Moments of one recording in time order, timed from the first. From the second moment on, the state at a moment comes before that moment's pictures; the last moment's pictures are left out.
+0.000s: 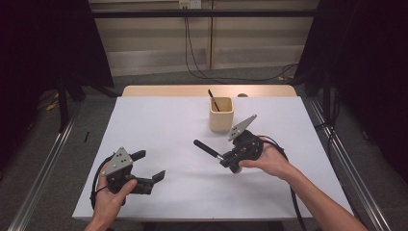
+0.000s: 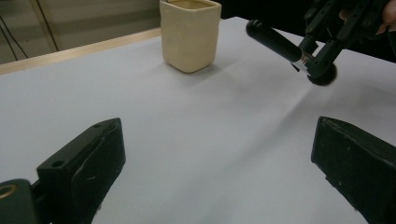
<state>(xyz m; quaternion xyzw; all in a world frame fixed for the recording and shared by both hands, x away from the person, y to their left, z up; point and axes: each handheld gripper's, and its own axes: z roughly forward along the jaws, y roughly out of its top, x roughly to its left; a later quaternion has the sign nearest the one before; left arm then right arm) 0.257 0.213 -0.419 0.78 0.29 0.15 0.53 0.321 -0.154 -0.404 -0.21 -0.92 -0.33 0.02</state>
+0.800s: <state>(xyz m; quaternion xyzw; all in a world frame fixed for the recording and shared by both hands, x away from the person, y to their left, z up) 0.276 0.172 -0.412 0.84 0.23 0.11 0.48 0.327 -0.138 -0.400 -0.19 -0.95 -0.24 0.02</state>
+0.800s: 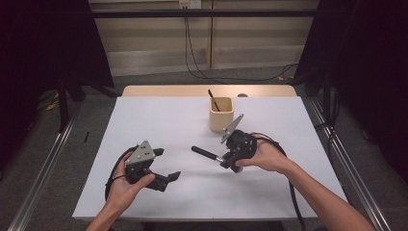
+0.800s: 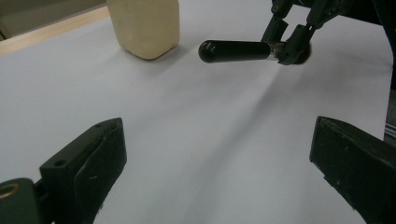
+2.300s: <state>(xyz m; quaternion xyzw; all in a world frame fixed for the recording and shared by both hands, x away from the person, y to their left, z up) 0.299 0.115 -0.418 0.94 0.12 -0.01 0.31 0.320 -0.109 -0.407 -0.08 -0.99 -0.13 0.07</state>
